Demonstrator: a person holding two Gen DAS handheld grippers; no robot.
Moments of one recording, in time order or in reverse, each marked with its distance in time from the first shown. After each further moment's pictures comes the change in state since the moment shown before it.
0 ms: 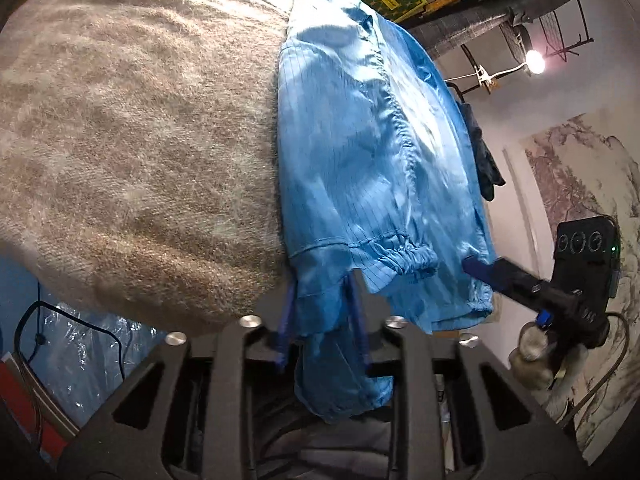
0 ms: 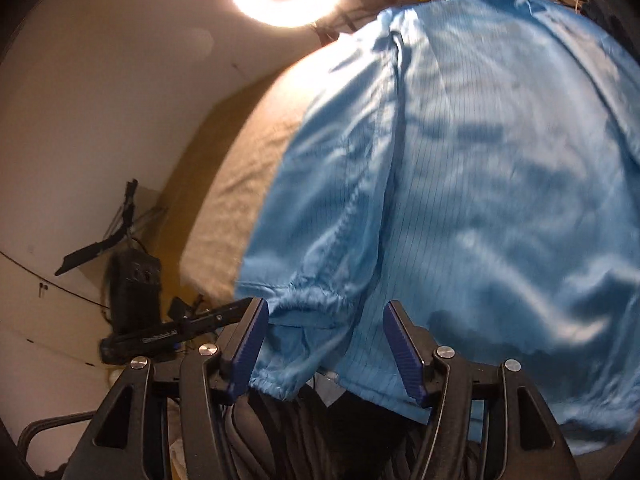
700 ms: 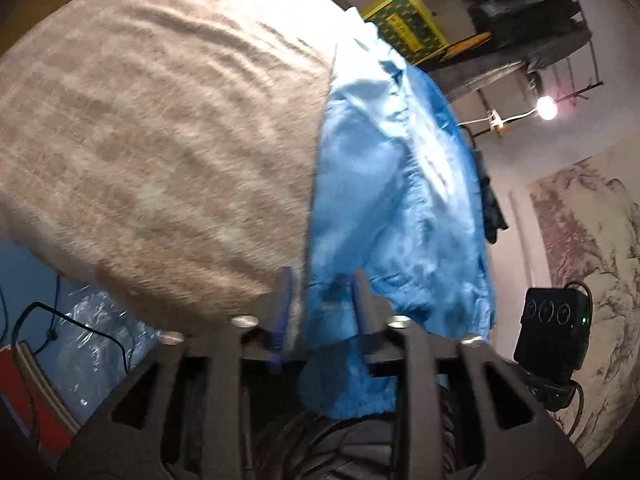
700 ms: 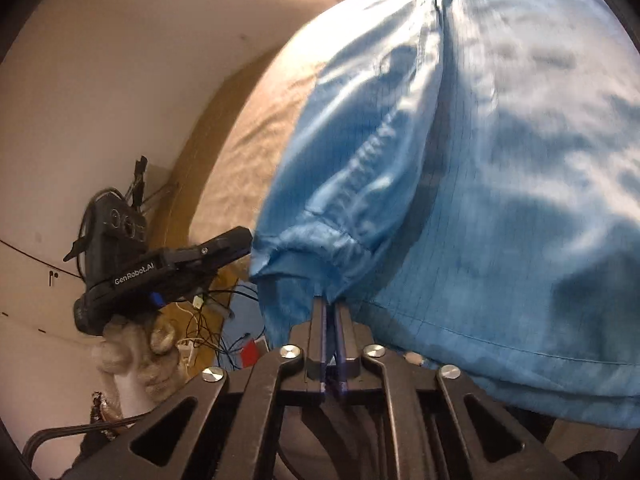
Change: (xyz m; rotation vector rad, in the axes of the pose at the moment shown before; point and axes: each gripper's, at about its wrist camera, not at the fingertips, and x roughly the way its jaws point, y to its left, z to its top) left arm -0.038 0.030 0.009 -0.094 -0.127 -0.002; right arm 0.052 0.030 -0.030 -0.009 0.082 0.068
